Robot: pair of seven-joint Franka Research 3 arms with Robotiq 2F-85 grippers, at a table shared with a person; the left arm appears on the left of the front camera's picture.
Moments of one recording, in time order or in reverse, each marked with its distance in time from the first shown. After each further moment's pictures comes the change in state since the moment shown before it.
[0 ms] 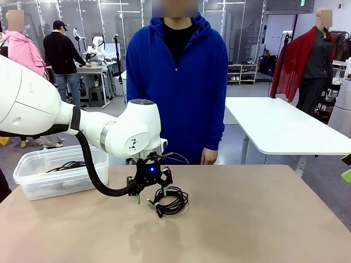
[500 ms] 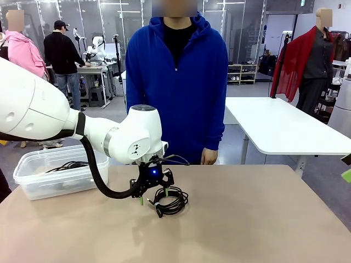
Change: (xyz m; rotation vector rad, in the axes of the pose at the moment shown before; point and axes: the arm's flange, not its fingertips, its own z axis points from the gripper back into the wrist) left arm 0.012 -0.009 -0.021 -0.024 -0.010 0.021; right arm 0.000 0.000 0.000 0.000 0.000 0.000
